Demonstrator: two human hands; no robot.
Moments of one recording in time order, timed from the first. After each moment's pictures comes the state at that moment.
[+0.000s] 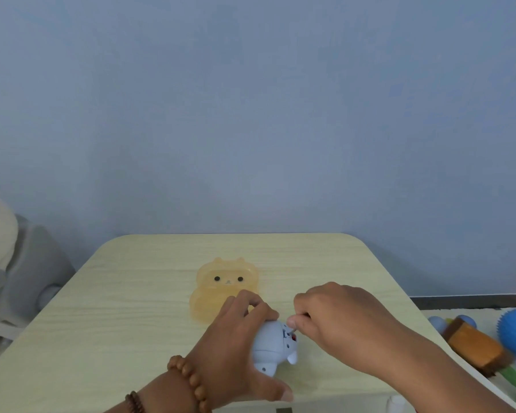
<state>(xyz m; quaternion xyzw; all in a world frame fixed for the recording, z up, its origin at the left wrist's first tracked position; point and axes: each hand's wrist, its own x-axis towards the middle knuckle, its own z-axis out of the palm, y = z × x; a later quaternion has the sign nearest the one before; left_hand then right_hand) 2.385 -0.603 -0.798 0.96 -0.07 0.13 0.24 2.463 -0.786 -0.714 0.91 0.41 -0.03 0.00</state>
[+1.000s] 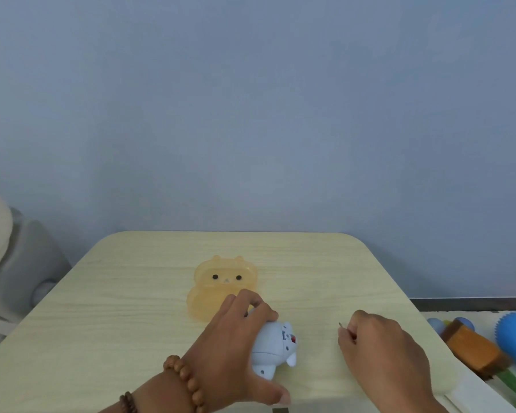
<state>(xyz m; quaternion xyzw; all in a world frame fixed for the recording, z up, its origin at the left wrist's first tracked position) 2.381 -0.605 -0.795 0.97 -0.07 0.12 0.22 2.469 -0.820 -0.782 0.99 0.11 0.08 -0.11</state>
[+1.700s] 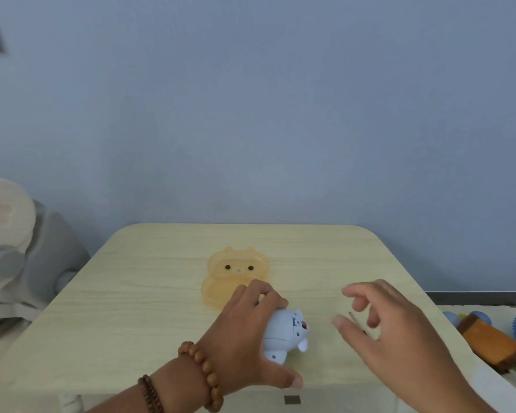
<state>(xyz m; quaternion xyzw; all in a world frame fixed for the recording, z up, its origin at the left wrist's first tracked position) 2.379 -0.605 -0.794 0.96 -0.07 0.12 0.23 2.463 -0.834 -0.776 0.91 0.28 0.12 -0.29</state>
